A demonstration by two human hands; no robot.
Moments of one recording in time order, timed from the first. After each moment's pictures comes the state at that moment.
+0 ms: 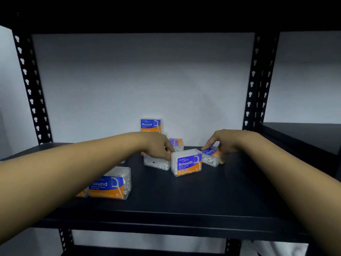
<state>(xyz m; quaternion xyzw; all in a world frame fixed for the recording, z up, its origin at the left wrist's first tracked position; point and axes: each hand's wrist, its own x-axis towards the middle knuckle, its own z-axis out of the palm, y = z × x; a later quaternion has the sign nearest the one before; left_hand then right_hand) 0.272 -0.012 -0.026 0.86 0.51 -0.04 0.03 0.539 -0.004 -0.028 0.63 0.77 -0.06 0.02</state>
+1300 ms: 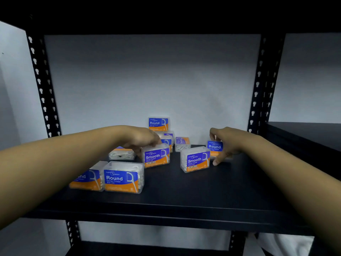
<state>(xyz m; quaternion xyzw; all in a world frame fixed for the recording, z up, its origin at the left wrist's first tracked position) 0.204 -0.013 -0.023 0.74 0.58 0.10 0.32 0.515 -0.023 -0.034 0.64 0.76 0.04 -0.02</state>
